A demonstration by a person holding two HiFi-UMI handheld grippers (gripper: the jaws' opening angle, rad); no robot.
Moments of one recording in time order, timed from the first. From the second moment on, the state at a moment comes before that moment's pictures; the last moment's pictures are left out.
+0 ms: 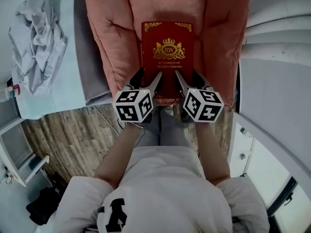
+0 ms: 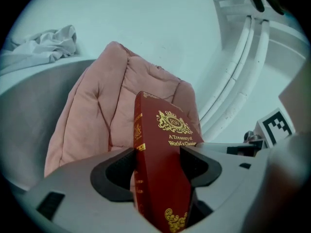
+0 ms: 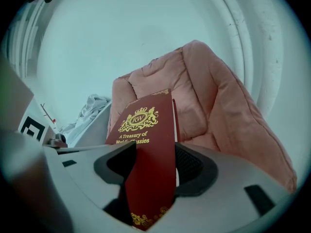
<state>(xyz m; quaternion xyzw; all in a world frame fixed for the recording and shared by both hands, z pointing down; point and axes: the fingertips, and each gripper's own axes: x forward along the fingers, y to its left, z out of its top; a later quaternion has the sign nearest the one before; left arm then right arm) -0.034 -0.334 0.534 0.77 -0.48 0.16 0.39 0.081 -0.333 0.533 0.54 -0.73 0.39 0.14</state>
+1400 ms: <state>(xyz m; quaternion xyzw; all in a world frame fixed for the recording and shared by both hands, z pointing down) -0.041 -0.350 0.318 0.83 -0.49 0.04 0.25 0.076 -0.346 0.313 0.57 -0.78 0.23 0.04</state>
